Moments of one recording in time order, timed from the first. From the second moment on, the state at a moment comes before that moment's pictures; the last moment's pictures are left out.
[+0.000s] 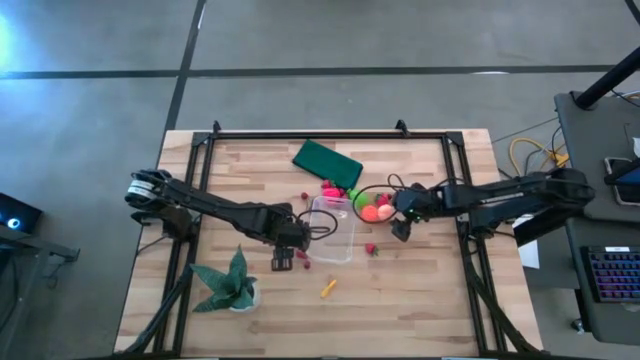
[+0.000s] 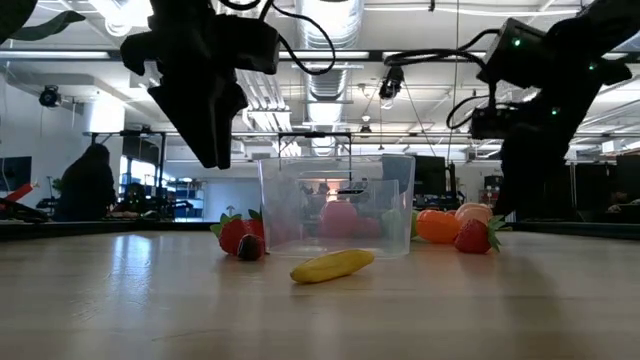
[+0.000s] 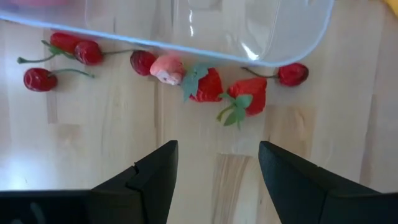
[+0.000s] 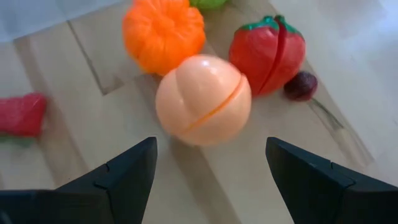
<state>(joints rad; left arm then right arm) -0.21 1.65 1.24 -0.88 -0.17 -0.23 -0.07 1.17 0.47 -0.37 0.17 0.39</state>
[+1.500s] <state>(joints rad) -0.20 1.64 1.21 -0.88 -0.18 -0.30 -0.07 1.18 0.69 -0.39 0.15 0.38</state>
